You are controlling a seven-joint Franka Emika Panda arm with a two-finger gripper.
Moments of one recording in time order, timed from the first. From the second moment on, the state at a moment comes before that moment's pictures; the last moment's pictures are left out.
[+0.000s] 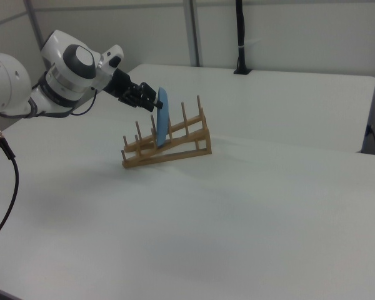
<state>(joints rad) 0.14 0.45 0.08 -1.46 -0.85 2.26 0.67</state>
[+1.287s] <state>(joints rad) 0.15 0.49 0.07 -1.42 -0.88 2.26 0.72</state>
